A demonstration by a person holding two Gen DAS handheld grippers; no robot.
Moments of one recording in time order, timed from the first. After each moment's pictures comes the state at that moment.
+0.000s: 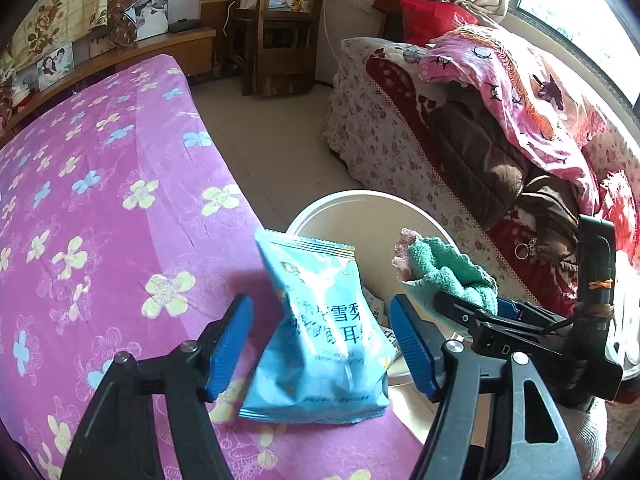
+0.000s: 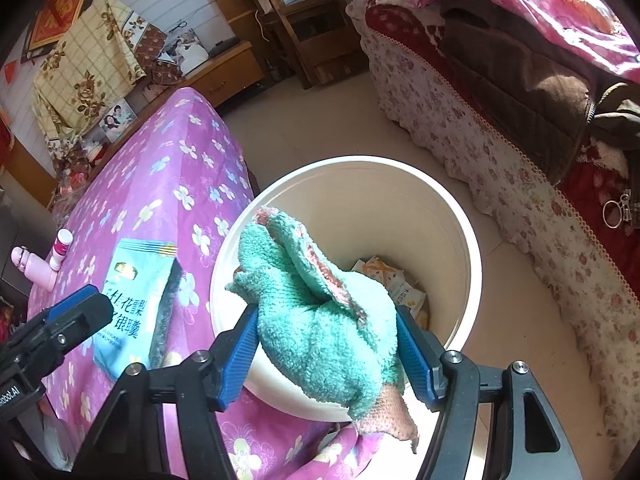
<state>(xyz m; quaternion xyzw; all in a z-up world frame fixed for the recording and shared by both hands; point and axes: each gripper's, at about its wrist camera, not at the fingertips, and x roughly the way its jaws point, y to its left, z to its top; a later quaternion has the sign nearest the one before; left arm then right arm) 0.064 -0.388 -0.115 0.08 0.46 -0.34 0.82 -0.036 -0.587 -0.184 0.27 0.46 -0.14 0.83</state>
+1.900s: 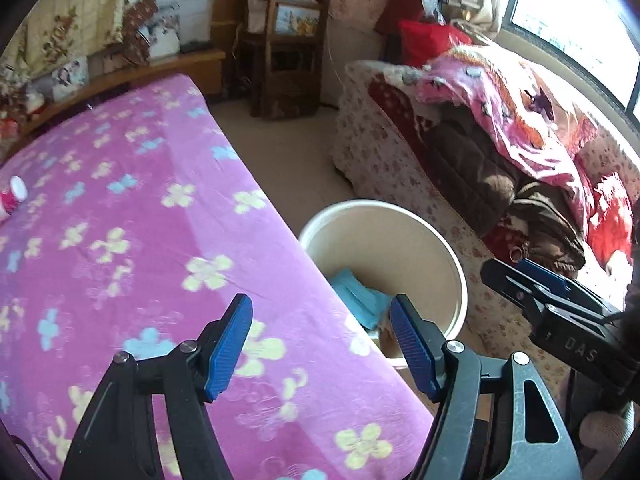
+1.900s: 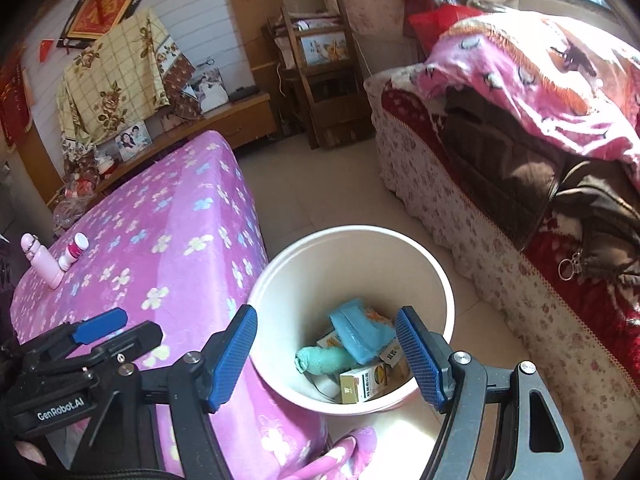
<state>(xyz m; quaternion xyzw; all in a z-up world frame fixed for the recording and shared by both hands) 0.035 -0.347 -0.093 0.07 0.42 -0.33 0.84 -0.073 -0.537 -0.100 0.19 0.37 -0.17 0.89</state>
